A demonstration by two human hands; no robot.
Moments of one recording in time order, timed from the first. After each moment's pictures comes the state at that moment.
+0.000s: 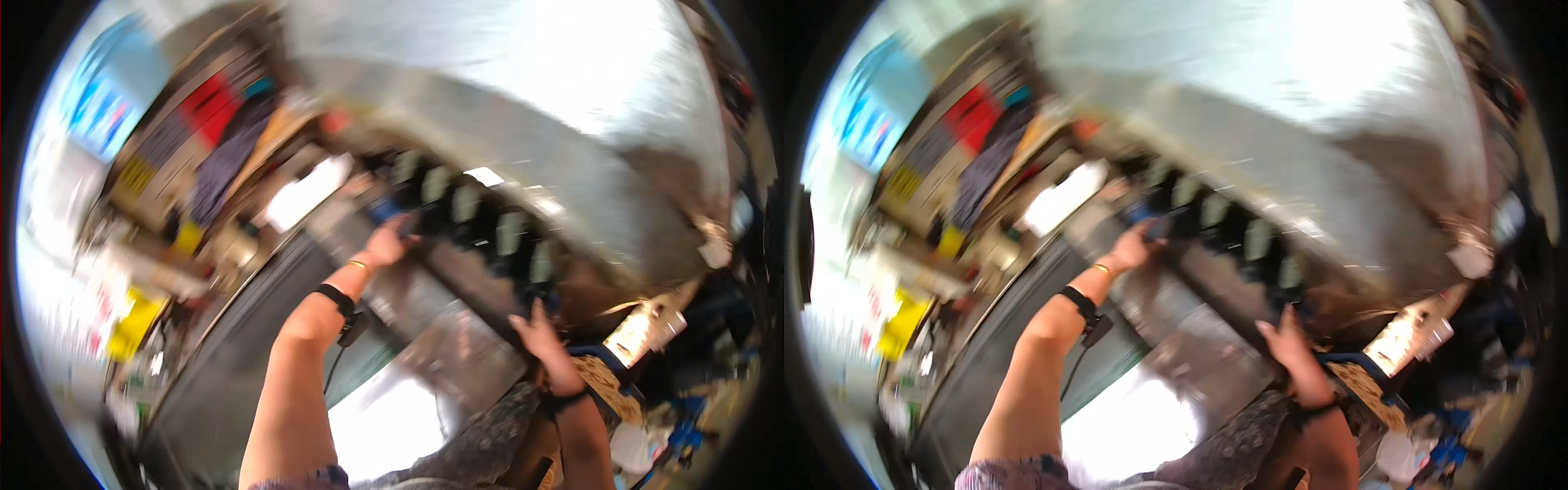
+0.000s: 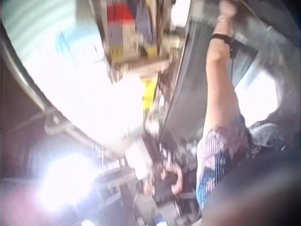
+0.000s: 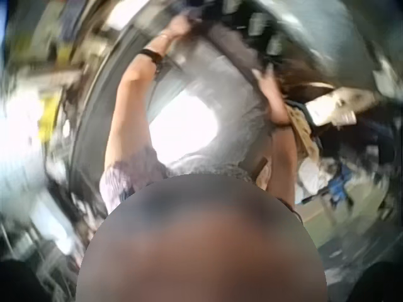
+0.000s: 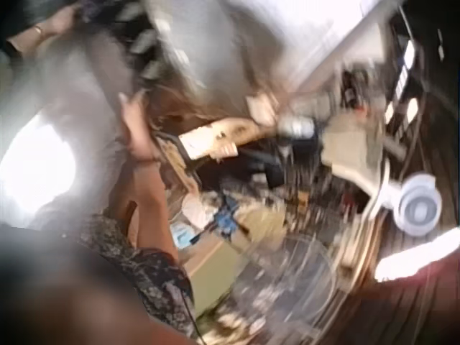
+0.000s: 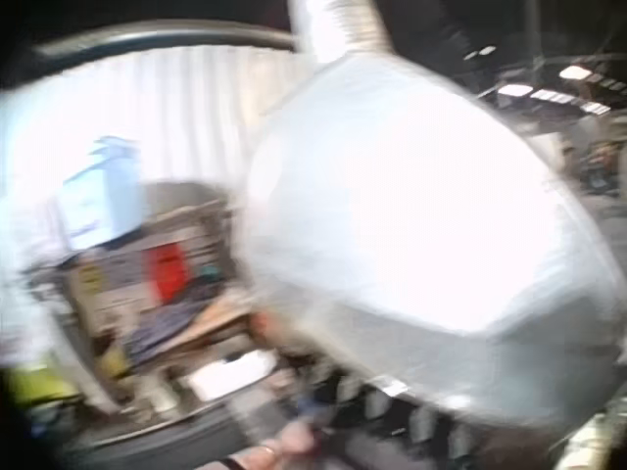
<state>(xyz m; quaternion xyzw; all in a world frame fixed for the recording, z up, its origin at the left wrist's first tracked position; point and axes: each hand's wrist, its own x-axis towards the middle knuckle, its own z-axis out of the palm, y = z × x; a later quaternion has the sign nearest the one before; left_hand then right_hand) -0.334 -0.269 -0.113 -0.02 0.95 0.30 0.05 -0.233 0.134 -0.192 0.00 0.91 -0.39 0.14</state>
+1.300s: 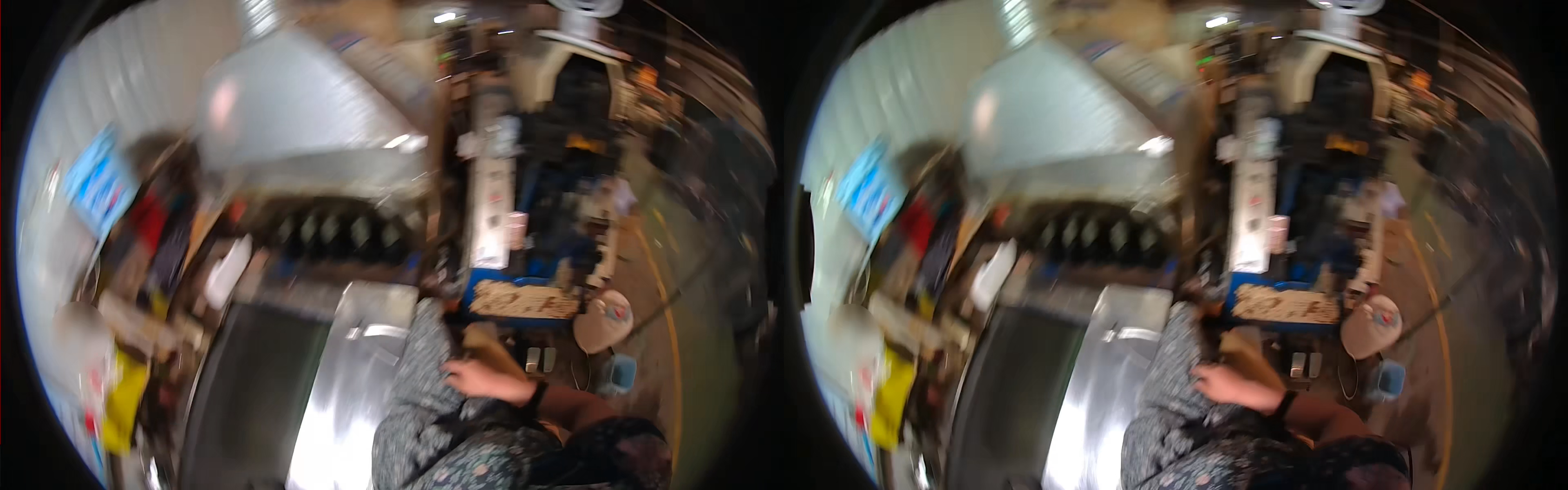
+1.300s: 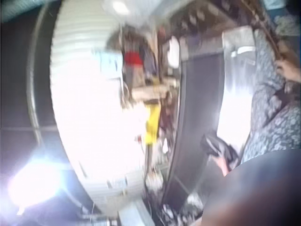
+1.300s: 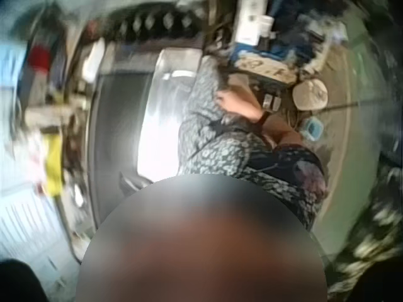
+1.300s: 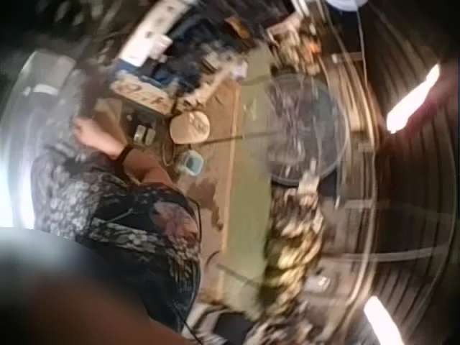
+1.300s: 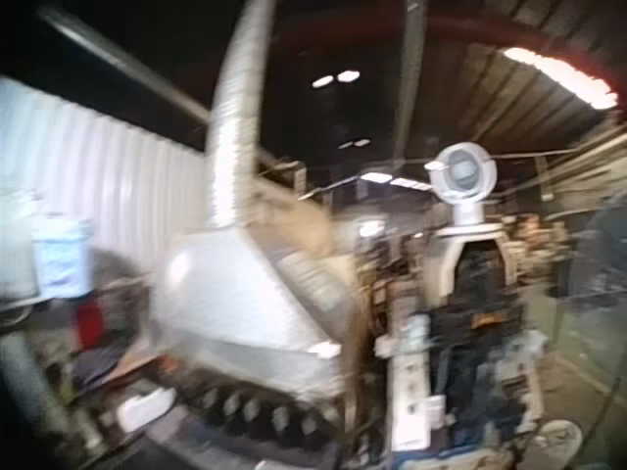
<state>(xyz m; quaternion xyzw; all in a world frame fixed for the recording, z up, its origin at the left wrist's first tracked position) 0.447 -0.291 0.002 -0.53 0.75 0.36 -0.17 0.140 0.140 -0.092 -0.18 0.91 -0.37 0.06</state>
